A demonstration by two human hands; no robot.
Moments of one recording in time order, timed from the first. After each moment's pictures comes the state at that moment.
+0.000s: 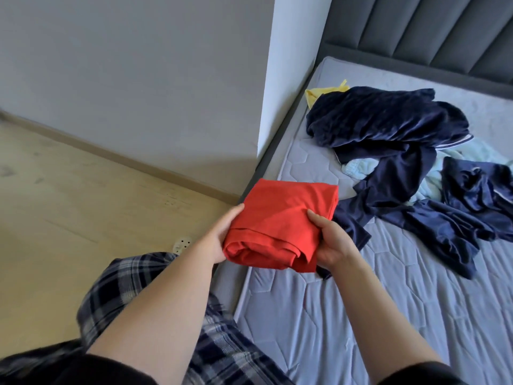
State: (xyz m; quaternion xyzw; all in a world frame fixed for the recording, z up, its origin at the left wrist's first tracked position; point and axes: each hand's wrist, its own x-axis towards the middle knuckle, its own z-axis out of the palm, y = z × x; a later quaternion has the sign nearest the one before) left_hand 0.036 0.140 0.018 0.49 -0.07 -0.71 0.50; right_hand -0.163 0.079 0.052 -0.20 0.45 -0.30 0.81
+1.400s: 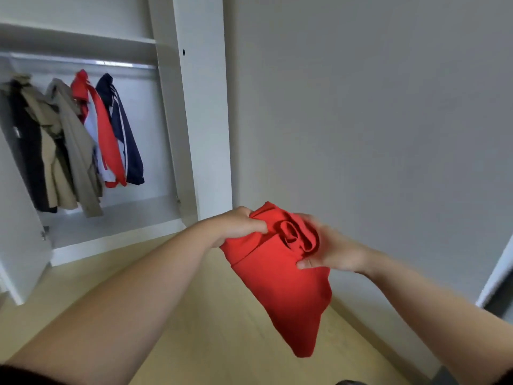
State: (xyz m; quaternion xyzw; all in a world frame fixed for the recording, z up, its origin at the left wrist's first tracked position) left_hand 0.324 0.392 0.315 0.85 -0.28 -0.22 0.39; right_hand 0.189 0.205 0.287 -0.92 0.01 -0.06 0.38
